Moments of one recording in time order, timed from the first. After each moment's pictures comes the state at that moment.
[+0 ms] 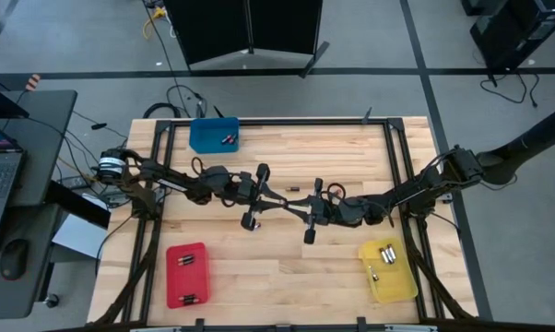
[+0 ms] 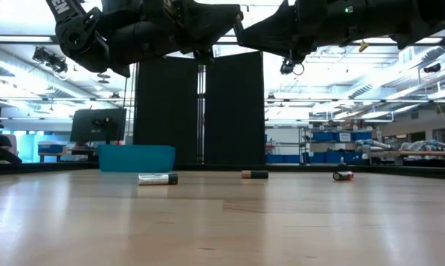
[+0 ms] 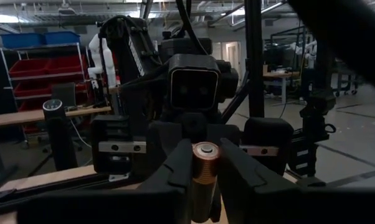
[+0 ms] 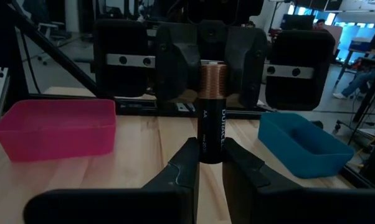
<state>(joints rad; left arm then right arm) 0.02 1.64 0.65 1.19 0.30 0.04 0.27 1.57 0.65 0.85 0.50 -0.09</state>
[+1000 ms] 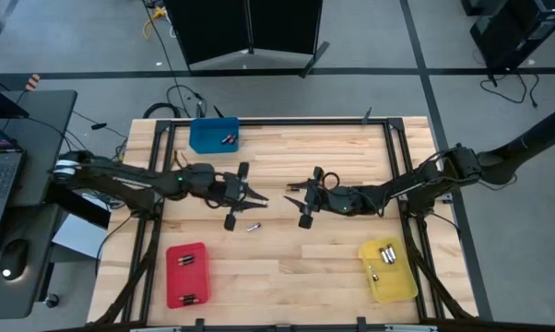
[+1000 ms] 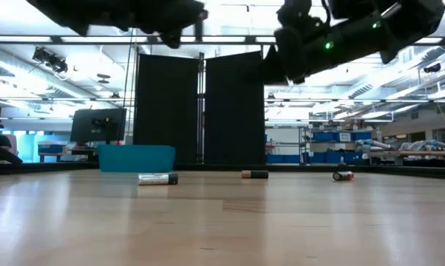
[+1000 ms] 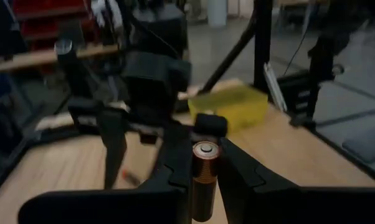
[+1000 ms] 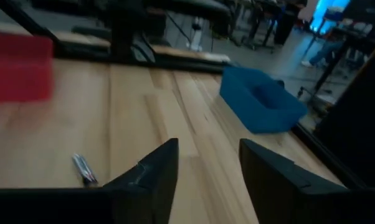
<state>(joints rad) -0.04 1.22 0.65 0.47 0.14 0.15 0.15 1.57 0.65 0.66 0.49 -0.10</state>
